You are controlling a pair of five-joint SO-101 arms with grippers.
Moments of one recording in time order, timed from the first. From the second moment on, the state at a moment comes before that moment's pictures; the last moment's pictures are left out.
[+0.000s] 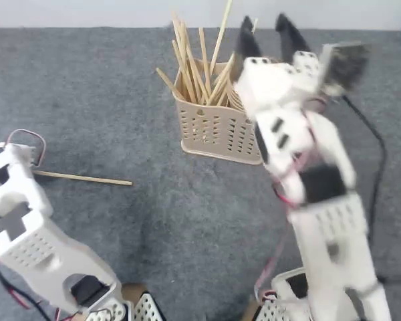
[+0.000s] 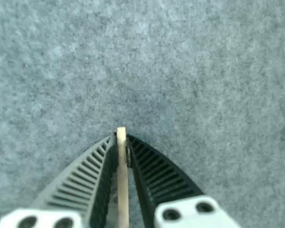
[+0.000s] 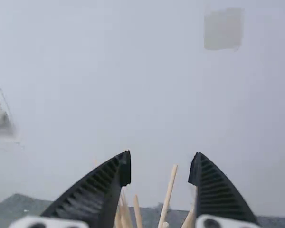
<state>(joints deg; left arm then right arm) -46.5 24.4 14.2 38.8 51.3 -20.2 -42.3 21.4 23.3 -15.1</state>
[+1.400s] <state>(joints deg) -31.7 1.3 5.0 54.4 40.2 -20.2 -71.2 93.9 23.7 -11.1</state>
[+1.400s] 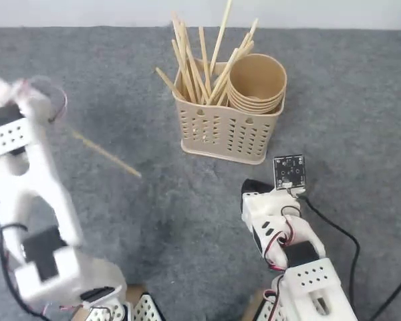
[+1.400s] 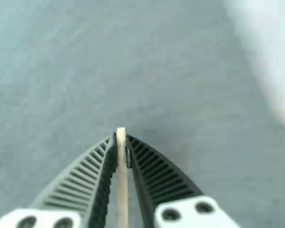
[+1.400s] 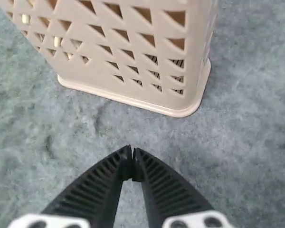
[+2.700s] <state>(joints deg) 3.3 -9.2 -0.1 5.8 19.5 -20.2 -71.2 95.0 23.1 -6.1</state>
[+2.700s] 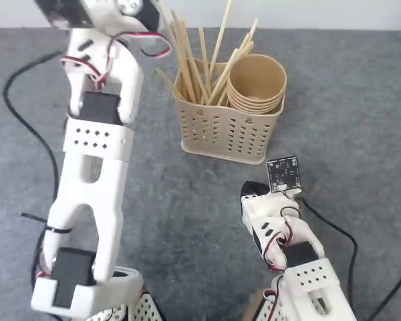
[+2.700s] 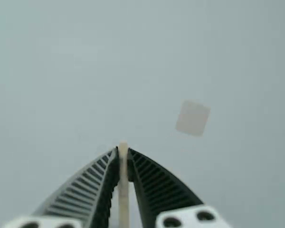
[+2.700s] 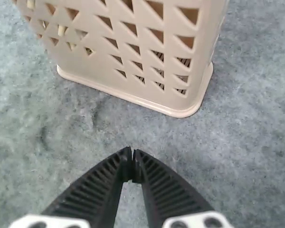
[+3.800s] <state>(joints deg) 6.6 -33.1 4.9 41.6 19.1 -20.2 -71.2 95.2 20.5 -5.9</state>
